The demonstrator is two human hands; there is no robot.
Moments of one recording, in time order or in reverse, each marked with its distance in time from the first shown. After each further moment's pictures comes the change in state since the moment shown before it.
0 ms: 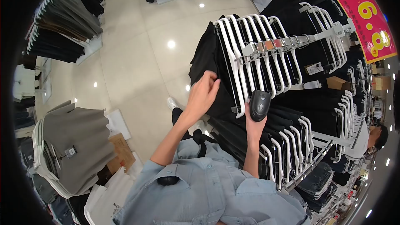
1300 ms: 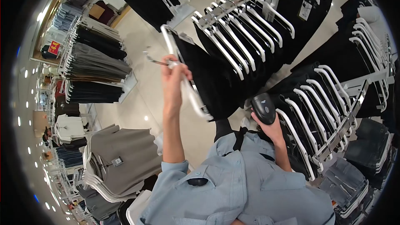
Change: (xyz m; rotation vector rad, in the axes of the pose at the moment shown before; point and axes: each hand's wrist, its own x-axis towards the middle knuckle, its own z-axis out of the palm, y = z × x) left_hand -0.044 0.082 -0.026 -0.486 0.096 0.086; right_hand -0.090 0.075 -0.105 0.273 -0.332 0.052
